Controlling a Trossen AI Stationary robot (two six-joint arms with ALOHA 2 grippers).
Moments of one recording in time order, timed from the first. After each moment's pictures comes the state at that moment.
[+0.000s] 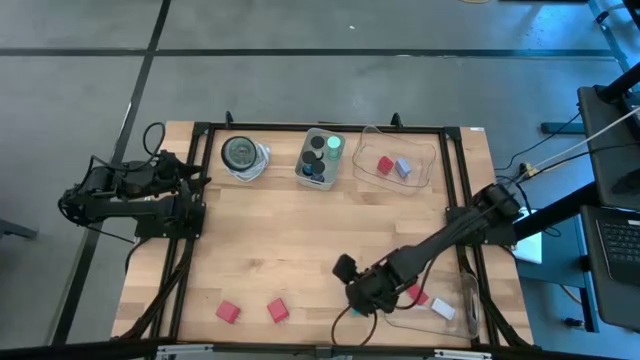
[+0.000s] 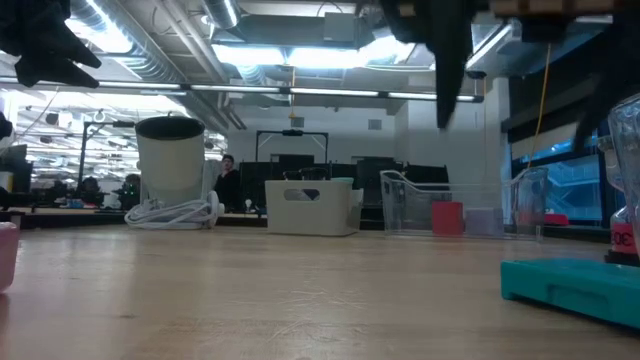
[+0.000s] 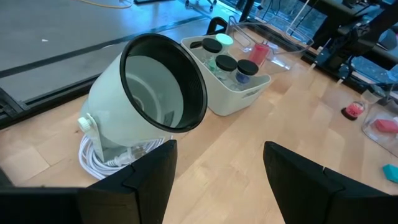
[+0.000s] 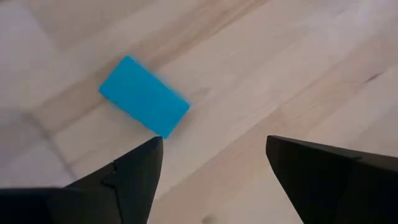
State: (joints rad) left arm 0.06 0.03 0.68 -1.12 -0.42 -0.54; right arm 0.59 1.89 1.40 -0.72 0.13 -0.49
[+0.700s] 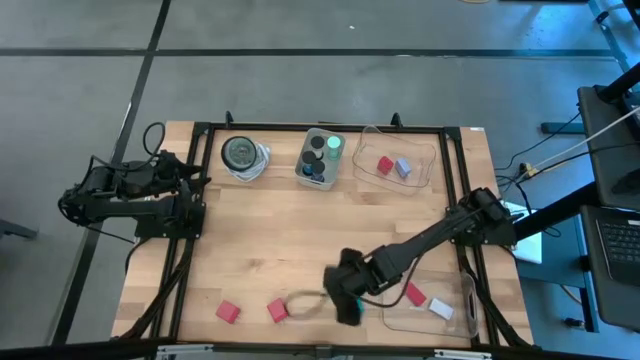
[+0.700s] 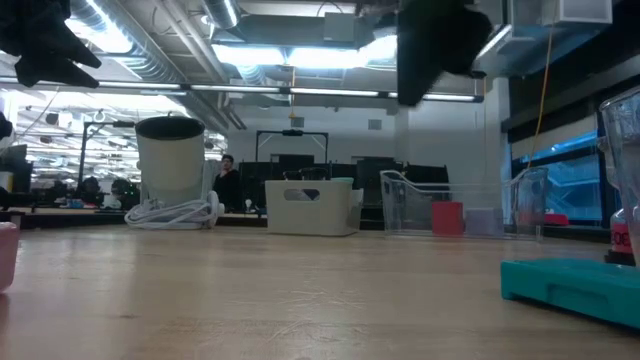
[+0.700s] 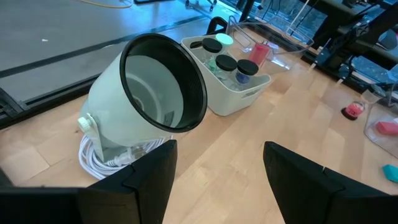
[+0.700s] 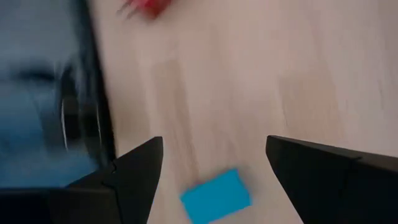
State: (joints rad) left arm 0.06 0.03 0.68 -1.12 -0.42 -0.54; right arm 0.51 1.98 1.62 -0.76 0.06 0.72
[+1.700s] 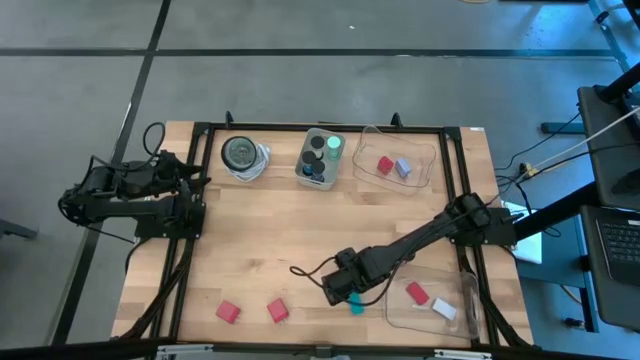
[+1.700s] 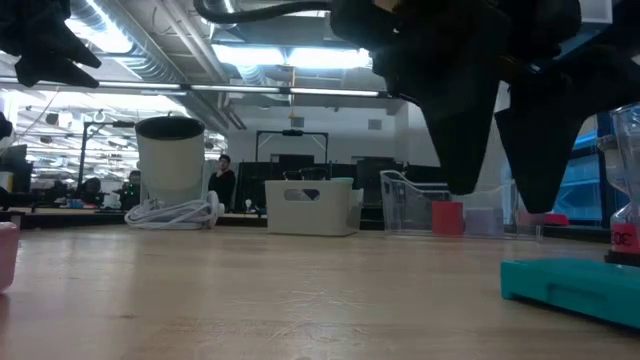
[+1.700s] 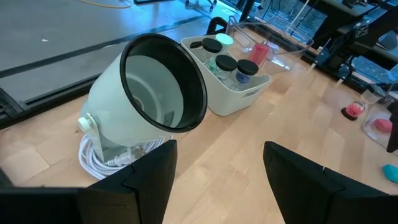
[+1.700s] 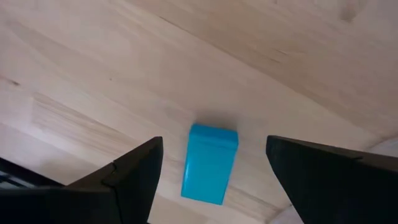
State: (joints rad) left arm 0.06 0.03 0.68 -1.12 -0.42 -0.54; right arm 0.50 2.09 1.62 -0.95 -0.10 1.58
